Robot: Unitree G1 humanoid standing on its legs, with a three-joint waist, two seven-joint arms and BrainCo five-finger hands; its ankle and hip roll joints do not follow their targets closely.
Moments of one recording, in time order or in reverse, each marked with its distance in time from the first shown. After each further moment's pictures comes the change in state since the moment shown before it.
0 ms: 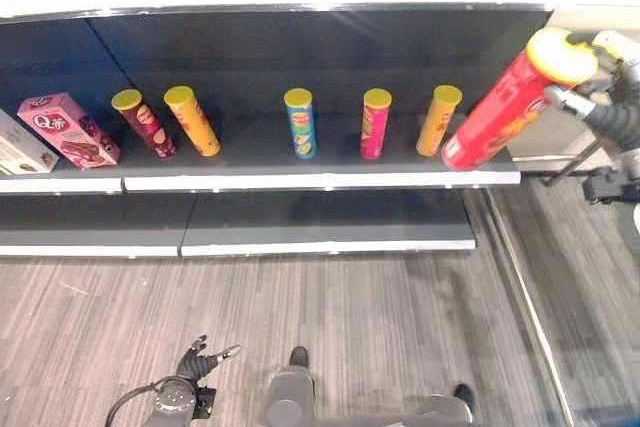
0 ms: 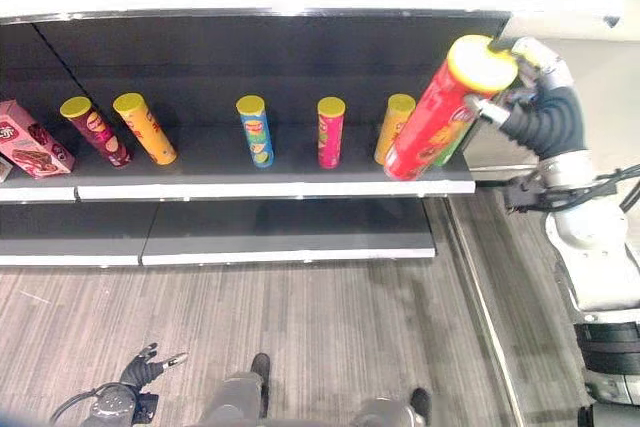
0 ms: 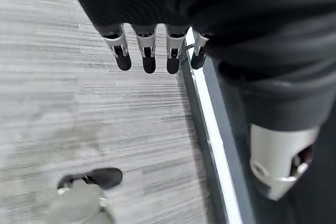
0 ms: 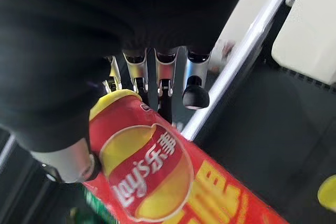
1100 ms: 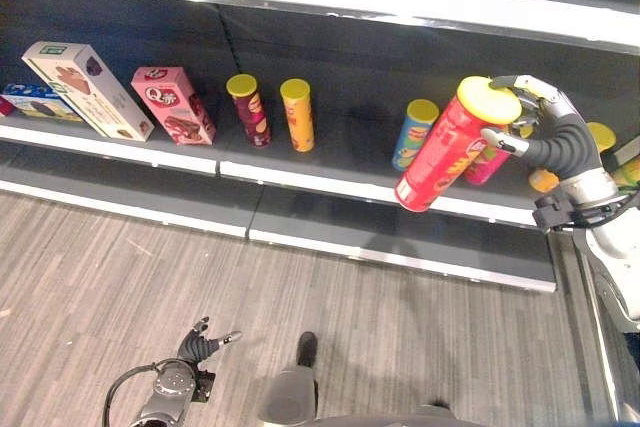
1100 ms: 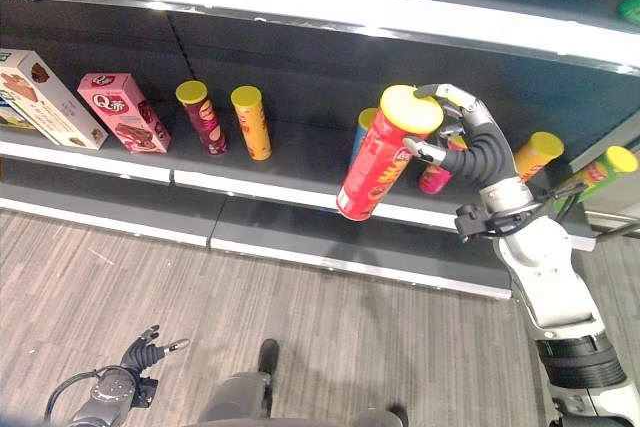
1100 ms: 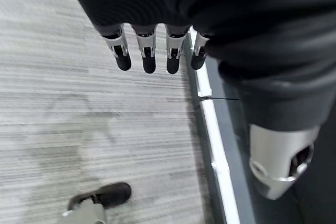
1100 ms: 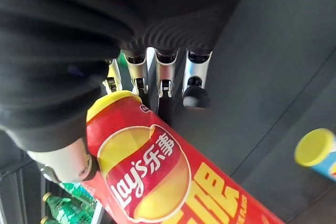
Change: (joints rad) left arm -0.042 0.013 -0.067 -0.023 0.034 0.002 -0.006; right arm 0.031 0.141 0.063 -0.087 -0.041 0.025 0.086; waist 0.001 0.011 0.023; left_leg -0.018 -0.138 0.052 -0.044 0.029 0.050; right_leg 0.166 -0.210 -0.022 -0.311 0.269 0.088
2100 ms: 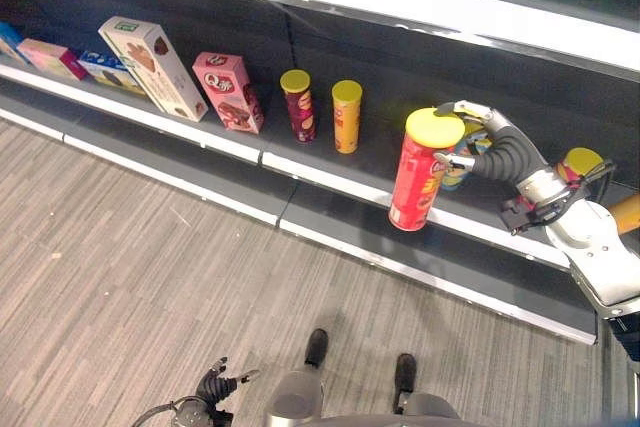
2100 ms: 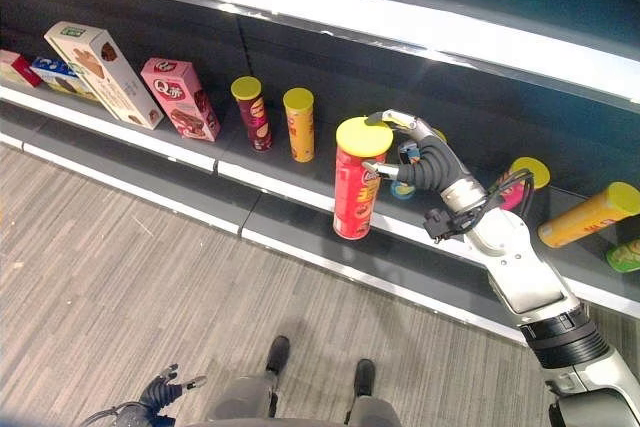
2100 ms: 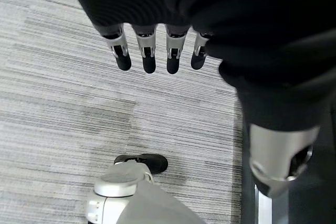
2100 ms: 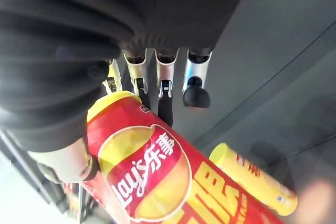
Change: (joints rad) left arm 0.102 -0.093 -0.011 -0.010 0.036 0.016 -0.001; right arm -0.111 -0.040 0.232 0.069 -0.139 0.023 -0.003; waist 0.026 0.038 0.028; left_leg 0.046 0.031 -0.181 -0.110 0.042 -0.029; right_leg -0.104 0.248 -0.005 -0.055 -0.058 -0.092
